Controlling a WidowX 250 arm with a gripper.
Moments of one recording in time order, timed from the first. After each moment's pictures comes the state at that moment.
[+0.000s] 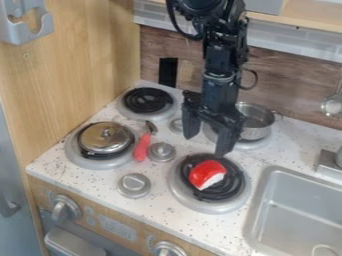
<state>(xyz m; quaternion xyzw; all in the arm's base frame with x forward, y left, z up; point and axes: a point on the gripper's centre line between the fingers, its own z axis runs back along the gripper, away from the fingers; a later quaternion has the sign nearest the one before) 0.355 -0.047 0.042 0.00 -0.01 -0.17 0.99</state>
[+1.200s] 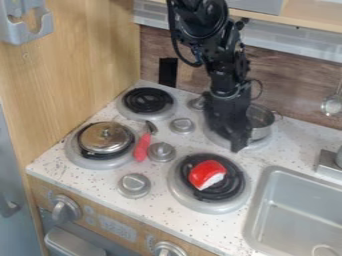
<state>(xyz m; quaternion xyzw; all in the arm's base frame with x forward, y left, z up) 0.428 -0.069 0.016 0.01 -0.22 -0.30 0.93</state>
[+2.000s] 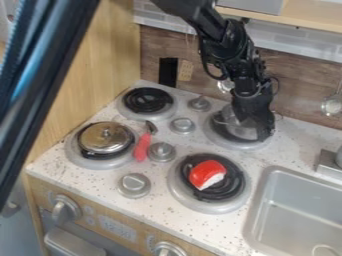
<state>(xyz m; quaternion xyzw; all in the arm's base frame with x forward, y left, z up) 0.501 -0.095 -0.003 -0.02 -0.27 -0.31 0.91</state>
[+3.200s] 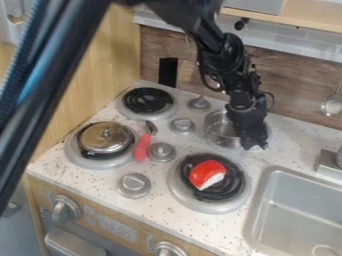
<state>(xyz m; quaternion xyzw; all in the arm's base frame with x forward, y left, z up) 0.477 -0.084 -0.021 -0.03 -0.23 -0.30 0.92</state>
